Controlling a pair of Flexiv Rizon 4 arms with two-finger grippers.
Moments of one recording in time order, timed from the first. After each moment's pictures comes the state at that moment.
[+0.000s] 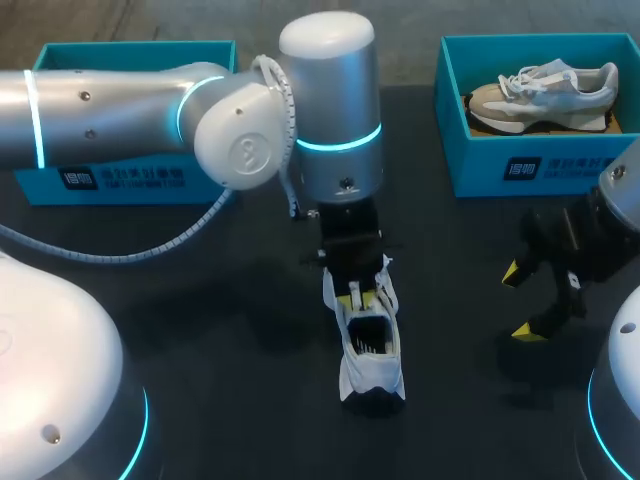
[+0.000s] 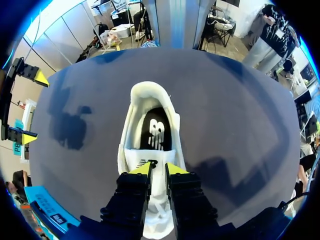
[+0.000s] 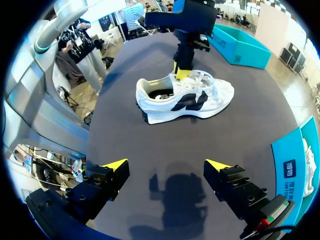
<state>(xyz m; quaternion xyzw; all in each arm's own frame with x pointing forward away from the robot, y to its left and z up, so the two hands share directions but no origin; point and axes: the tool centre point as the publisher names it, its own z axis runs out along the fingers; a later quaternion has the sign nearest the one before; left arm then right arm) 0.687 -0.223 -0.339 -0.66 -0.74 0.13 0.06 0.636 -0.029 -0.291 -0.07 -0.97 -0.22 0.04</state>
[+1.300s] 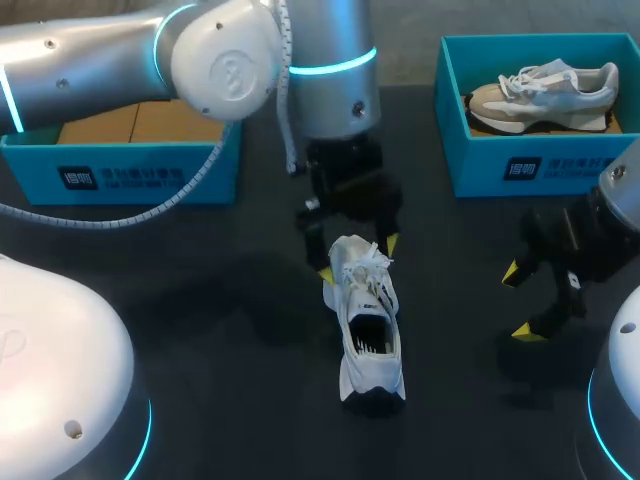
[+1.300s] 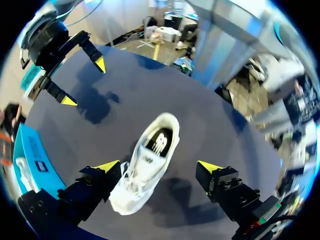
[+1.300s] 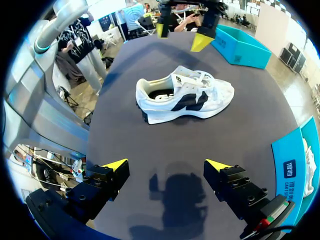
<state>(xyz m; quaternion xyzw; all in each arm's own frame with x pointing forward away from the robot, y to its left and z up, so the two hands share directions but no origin) 0.678 -0.217 -0.250 -0.45 -0.88 0.13 0.11 0.636 -0.028 -0.291 -0.07 -0.97 -0.22 0.04</state>
